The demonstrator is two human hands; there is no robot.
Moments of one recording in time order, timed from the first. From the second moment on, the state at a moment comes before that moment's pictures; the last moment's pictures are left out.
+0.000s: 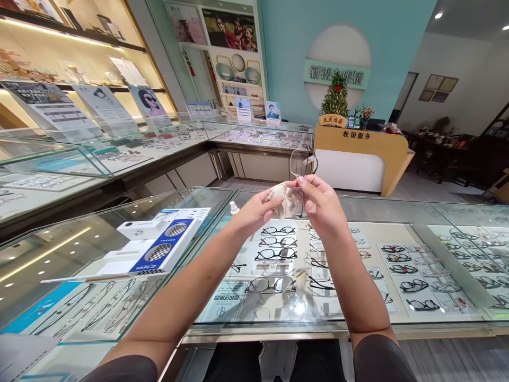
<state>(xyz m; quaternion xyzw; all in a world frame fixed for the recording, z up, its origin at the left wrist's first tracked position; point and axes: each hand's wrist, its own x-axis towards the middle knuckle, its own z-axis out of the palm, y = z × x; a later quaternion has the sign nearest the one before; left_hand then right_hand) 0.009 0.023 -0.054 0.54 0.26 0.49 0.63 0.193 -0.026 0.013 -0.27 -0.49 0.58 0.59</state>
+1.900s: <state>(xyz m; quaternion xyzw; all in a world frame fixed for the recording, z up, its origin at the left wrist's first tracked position) -0.052 0.004 -0.003 0.65 0.30 0.44 0.54 0.205 -0.011 0.014 -0.27 -0.52 0.65 0.49</state>
